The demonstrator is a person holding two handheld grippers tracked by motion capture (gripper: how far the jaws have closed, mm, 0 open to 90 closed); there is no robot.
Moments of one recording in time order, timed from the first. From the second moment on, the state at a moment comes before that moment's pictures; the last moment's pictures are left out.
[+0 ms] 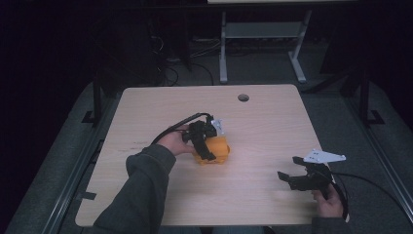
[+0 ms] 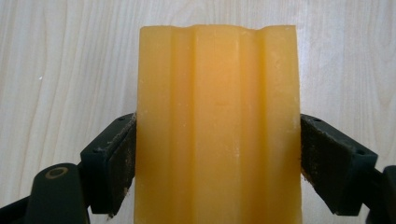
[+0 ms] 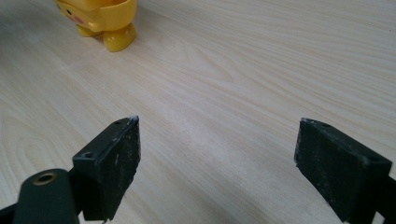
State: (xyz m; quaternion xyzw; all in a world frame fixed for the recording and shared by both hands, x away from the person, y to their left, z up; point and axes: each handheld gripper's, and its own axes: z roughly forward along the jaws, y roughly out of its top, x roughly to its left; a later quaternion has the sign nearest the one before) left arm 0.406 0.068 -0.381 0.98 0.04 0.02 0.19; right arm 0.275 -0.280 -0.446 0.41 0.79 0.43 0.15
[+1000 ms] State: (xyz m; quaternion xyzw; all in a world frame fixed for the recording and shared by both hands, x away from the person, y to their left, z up) left arm 0.398 0.081 -0.363 0.98 0.05 0.03 0.21; right arm 0.275 -0.279 -0.446 0.41 0.79 0.42 0.16
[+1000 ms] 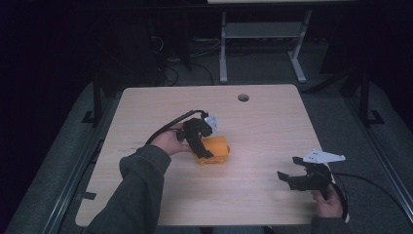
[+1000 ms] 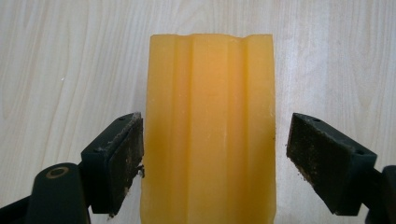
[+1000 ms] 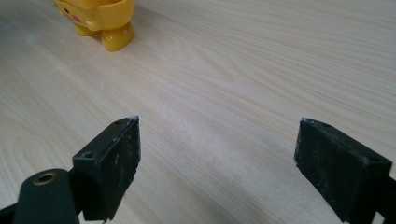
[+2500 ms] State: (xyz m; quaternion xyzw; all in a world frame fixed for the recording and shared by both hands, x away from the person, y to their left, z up) left arm 0.377 0.112 -0.352 0.97 0.06 0.05 0.24; right arm 0.275 -0.281 -0.447 0.42 0.79 0.42 0.16
